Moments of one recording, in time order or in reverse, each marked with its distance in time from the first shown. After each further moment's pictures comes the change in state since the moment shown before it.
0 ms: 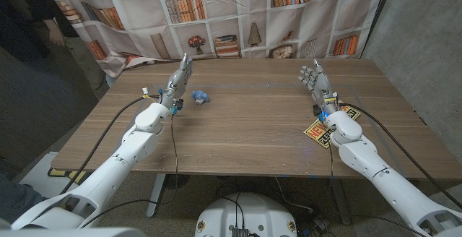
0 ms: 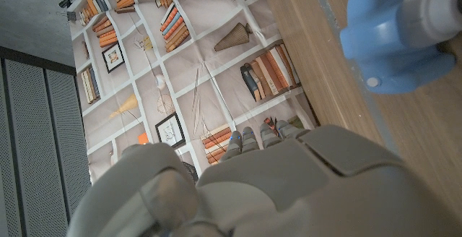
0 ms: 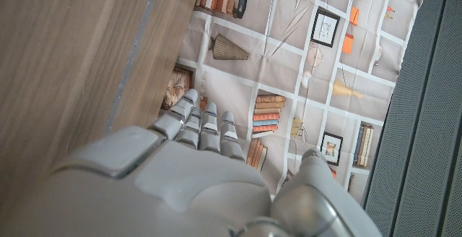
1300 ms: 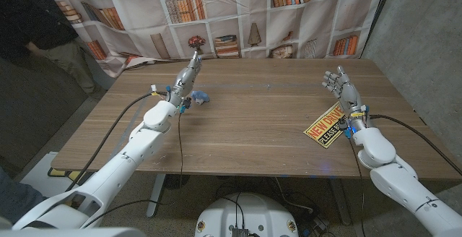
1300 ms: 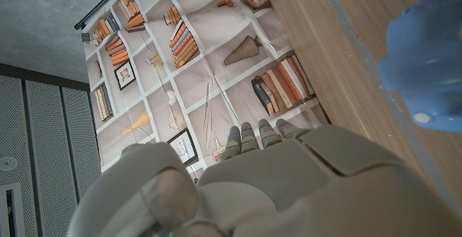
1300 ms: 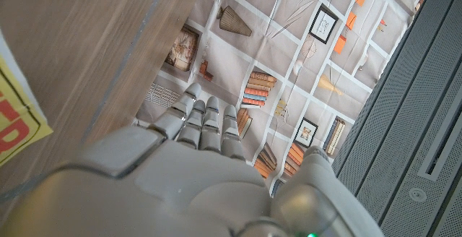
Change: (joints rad) left arm -0.026 -0.015 0.049 -0.021 0.056 -0.006 0.030; left_hand 0.011 0.010 0.004 -0.004 0.007 0.052 0.005 0.004 0.000 0.052 0.005 0.000 0.000 0.039 -0.004 0.000 0.000 0.022 0.011 0.007 0.000; right arm -0.298 -0.132 0.180 -0.213 -0.137 0.063 -0.143; right_hand 0.016 -0.003 -0.003 -0.011 0.000 0.054 -0.018 0.015 0.000 0.071 -0.021 0.015 0.000 0.069 -0.033 0.011 -0.003 0.084 -0.023 0.016 0.000
